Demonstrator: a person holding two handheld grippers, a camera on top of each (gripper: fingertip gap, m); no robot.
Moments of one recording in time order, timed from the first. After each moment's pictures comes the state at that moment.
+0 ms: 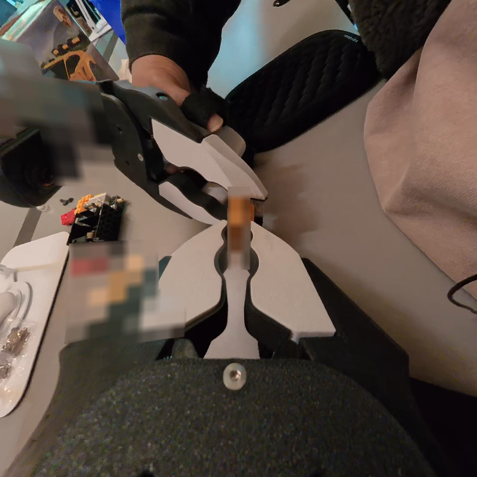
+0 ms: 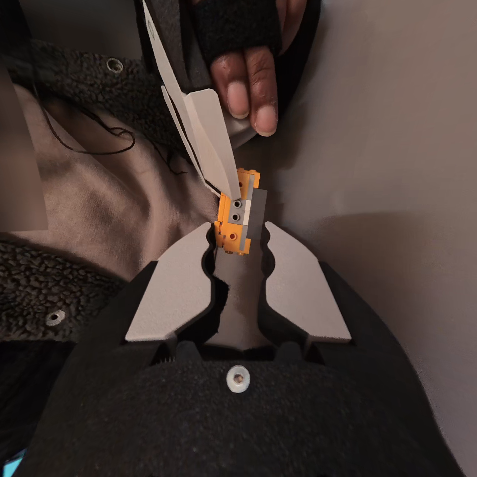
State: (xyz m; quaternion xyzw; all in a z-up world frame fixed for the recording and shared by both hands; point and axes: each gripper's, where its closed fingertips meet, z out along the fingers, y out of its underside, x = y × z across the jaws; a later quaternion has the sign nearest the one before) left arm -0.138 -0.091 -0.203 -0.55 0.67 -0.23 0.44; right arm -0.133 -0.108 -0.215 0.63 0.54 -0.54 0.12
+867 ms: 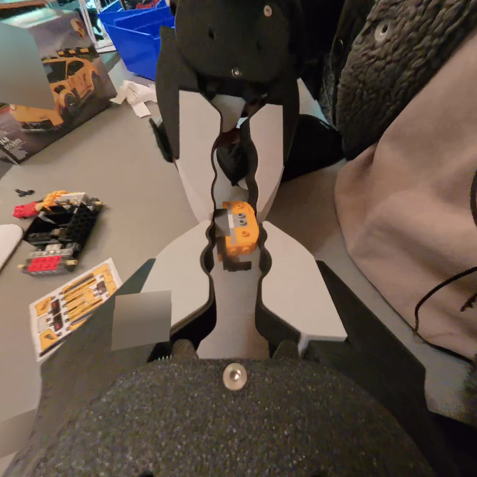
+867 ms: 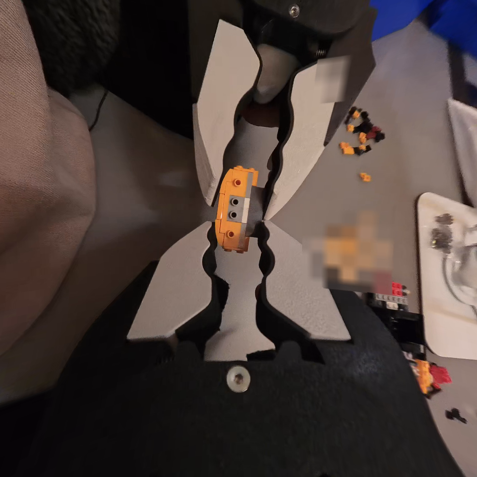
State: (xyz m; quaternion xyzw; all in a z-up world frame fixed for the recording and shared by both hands) left arm -0.136 -0.097 -0.180 -0.58 0.60 -0.36 0.42; right arm -0.143 -0.090 -0.196 0.53 0.75 -0.21 -0.33
